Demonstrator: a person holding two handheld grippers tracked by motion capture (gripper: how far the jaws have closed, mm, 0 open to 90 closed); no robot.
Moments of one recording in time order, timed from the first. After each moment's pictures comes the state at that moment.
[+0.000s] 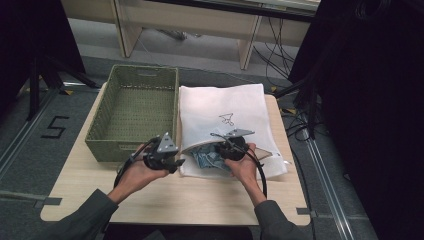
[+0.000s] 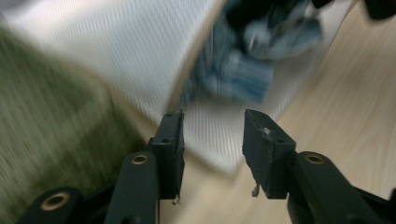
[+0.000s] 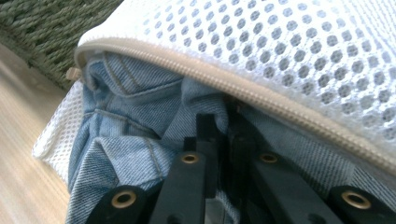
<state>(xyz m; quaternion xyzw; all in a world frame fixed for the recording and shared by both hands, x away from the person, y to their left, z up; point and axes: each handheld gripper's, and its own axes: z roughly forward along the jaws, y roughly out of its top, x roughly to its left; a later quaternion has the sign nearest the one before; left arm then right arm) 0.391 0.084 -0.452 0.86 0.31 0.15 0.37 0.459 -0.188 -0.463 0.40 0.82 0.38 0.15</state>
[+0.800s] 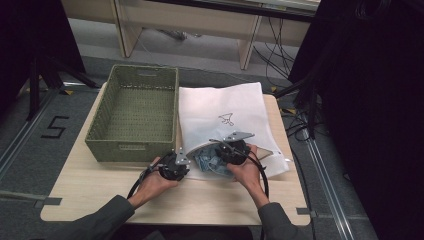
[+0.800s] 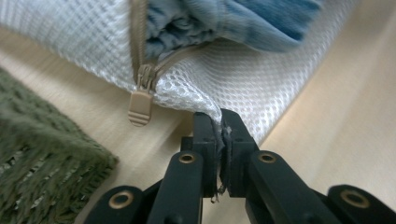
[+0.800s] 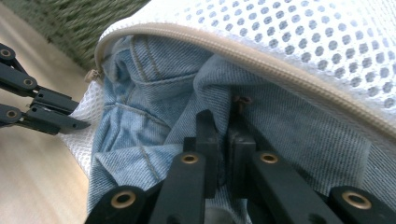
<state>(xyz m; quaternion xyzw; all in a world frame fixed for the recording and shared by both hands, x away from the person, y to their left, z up) 0.402 0.044 -0.501 0.89 0.28 0.16 0.33 0.441 -0.188 -0.453 0.37 0.84 0.35 0.15</state>
